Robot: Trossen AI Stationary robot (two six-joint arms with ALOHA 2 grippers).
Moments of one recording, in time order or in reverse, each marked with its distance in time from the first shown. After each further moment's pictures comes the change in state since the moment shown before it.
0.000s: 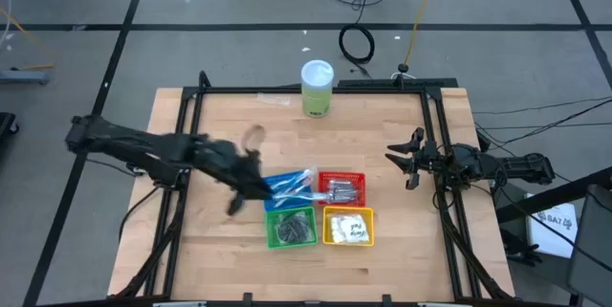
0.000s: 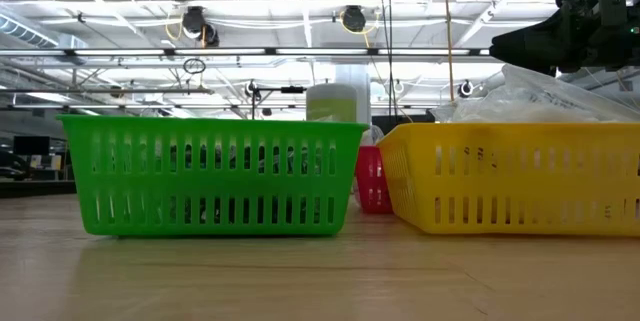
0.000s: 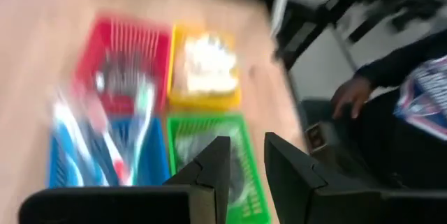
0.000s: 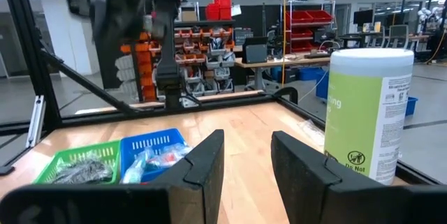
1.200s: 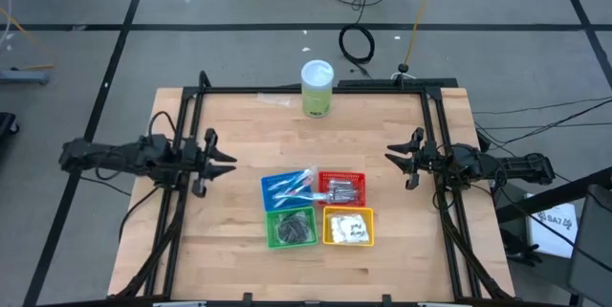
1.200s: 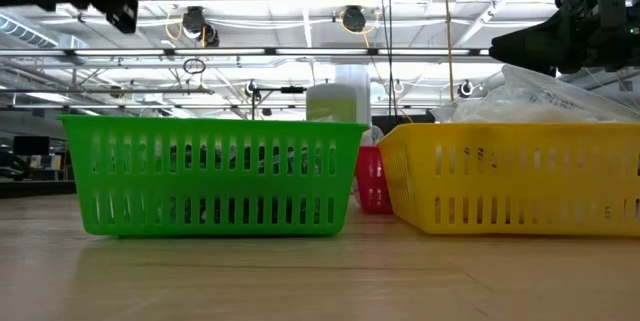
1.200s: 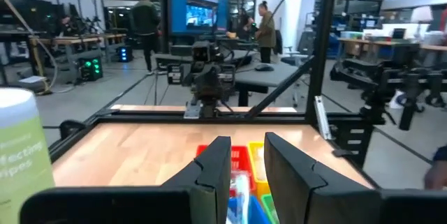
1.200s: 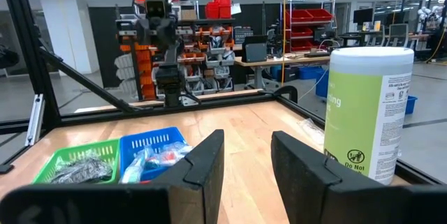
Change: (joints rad) left arm 0.073 -0.858 -0.655 0.423 -0.211 0.323; right arm 0.000 0.001 0.000 0.001 0.000 0.000
